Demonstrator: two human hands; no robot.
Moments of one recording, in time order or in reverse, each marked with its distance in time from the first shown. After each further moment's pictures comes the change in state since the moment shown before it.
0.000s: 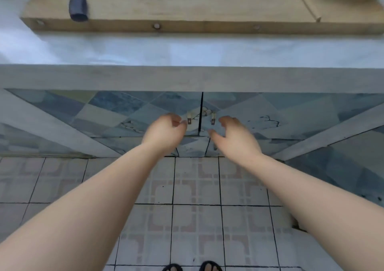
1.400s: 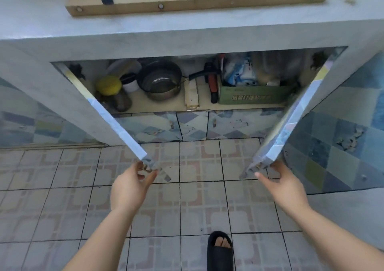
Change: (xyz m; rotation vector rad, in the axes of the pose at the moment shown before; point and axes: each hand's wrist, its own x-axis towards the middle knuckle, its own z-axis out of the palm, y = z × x) left_hand -0.212 -0.162 0.029 0.124 0.232 -0.139; right_hand -0.243 0.120 0.044 0.288 0.174 0.302
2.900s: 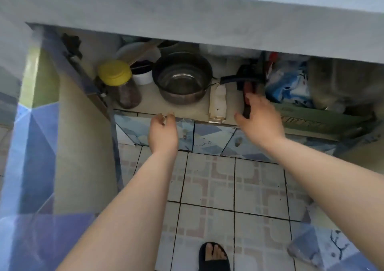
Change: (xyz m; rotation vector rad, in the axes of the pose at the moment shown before) left_hand 0.199 0.083 0.064 -0.838 0.168 -0.306; right_hand 0.225 -0.162 0.116 -0.368 0.045 -0.494
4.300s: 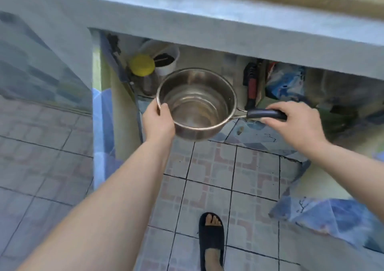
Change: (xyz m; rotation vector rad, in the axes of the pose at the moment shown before) left_hand -0.083 0.054 -0.088 -0.076 0.088 0.171; right_hand -0.075 0.006 -0.118 -0.084 0.004 -0.203
